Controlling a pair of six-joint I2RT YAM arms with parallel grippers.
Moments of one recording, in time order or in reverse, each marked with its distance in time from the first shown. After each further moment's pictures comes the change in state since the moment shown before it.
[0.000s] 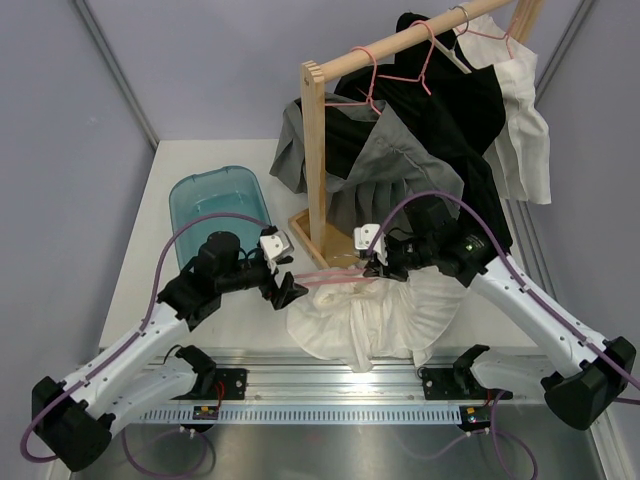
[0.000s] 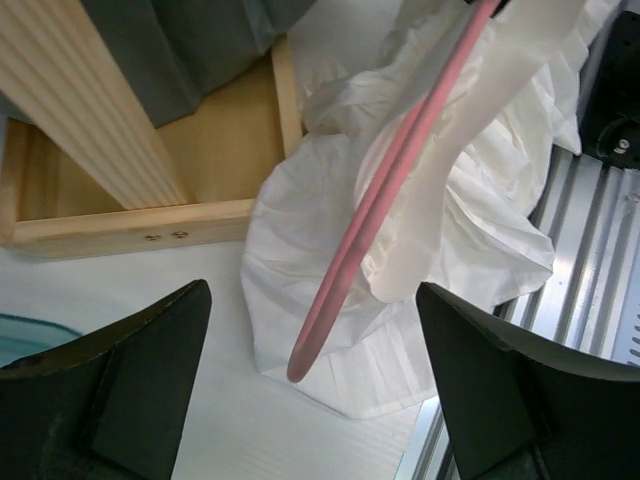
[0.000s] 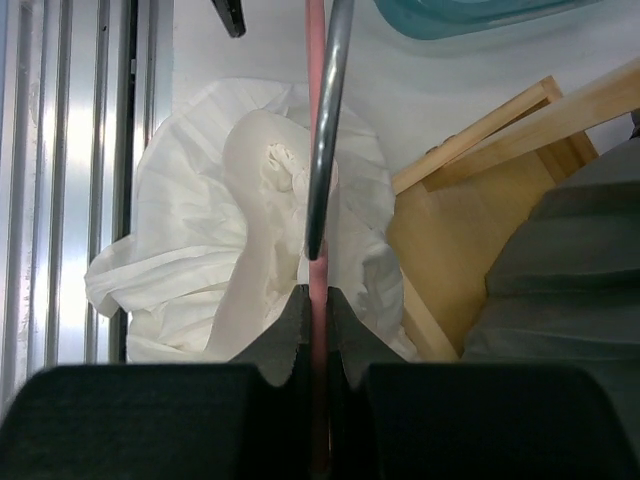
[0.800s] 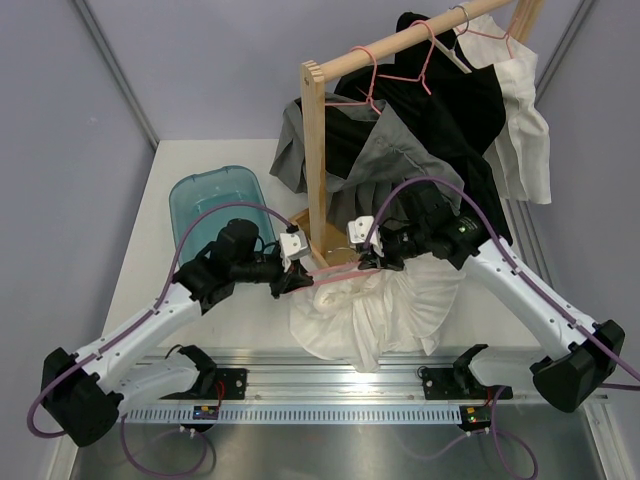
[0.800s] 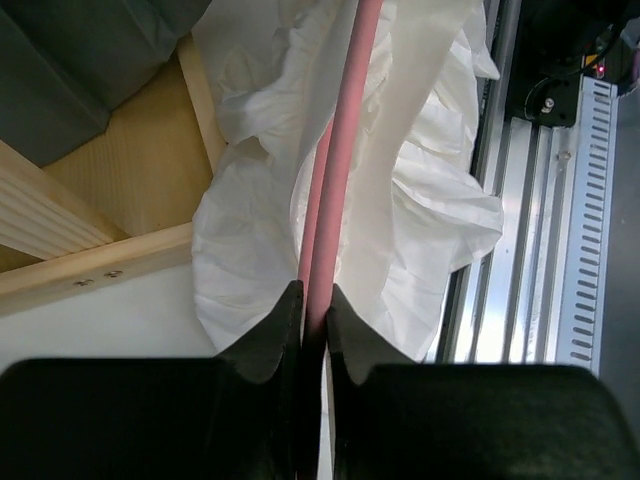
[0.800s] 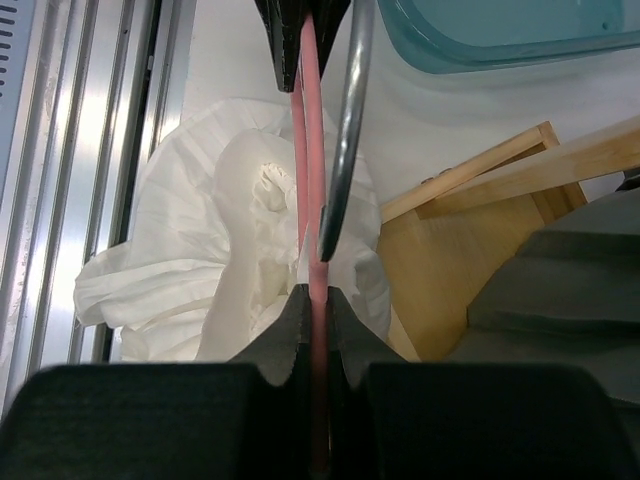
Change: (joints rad) left arm -0.038 0.176 0.117 -0.069 0.138 0.071; right arm -0.011 0.116 0.149 -0.095 -0.074 -0.137
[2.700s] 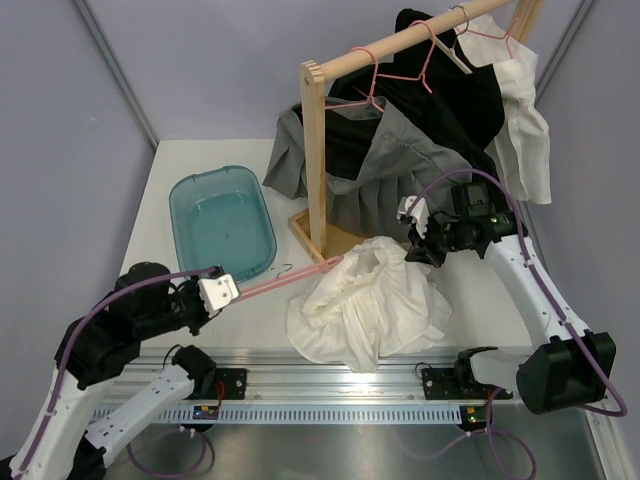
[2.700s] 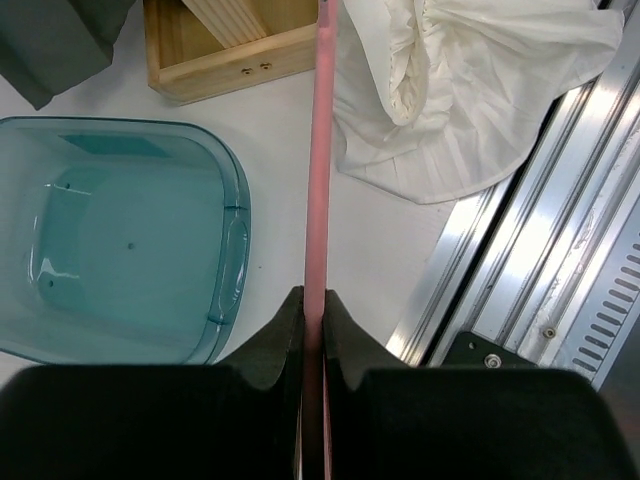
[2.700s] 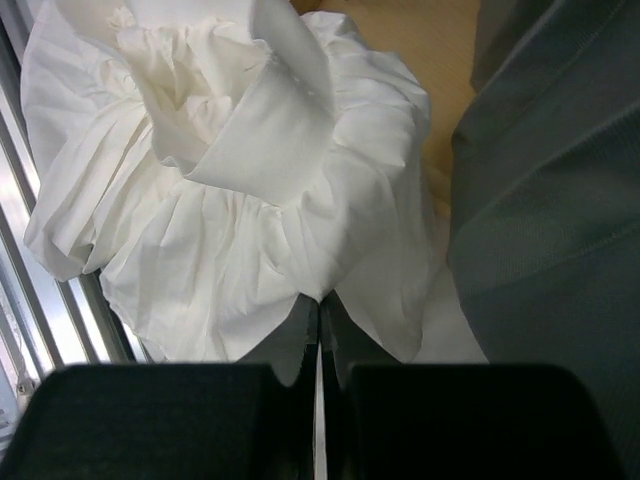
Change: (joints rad) left arm 0.045 -0.482 0.298 -0.856 -0.369 0.282; right arm -0.431 -0.007 -0.147 -0.053 0.005 0.075
